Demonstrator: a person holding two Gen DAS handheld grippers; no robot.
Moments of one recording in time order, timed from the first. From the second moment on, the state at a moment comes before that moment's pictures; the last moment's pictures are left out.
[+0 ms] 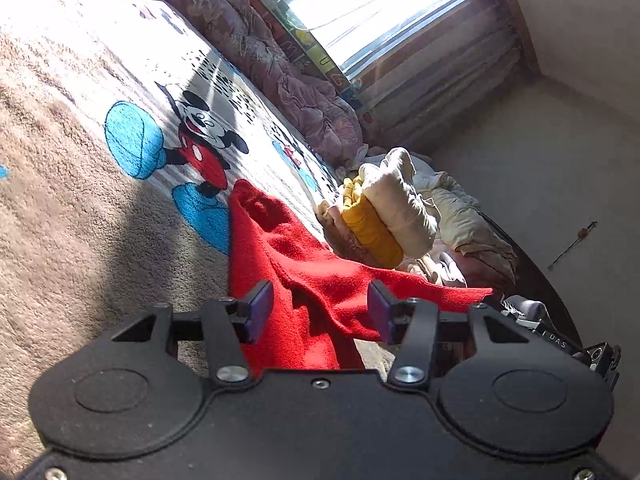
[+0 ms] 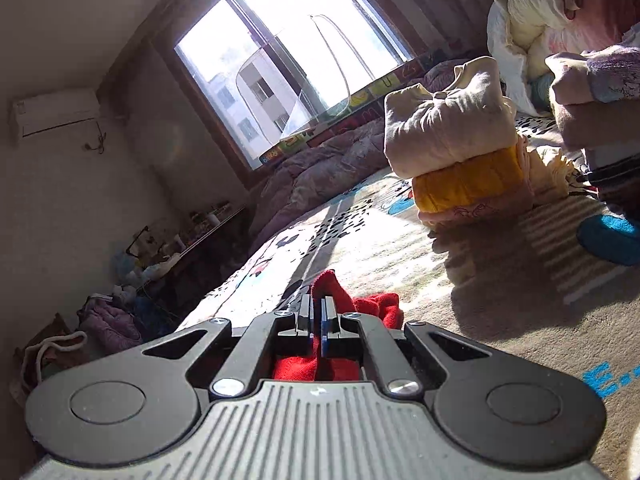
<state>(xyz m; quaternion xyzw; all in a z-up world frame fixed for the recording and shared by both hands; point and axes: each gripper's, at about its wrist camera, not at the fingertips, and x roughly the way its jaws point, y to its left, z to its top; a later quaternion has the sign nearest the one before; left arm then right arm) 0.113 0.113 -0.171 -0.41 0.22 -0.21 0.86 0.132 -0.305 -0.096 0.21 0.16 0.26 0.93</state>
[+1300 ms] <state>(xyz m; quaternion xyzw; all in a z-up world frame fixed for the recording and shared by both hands) 0.366 0.120 -0.226 -0.49 0.35 -0.29 0.74 0.026 -0.135 -0.127 -0.10 0.29 0.46 0.83</state>
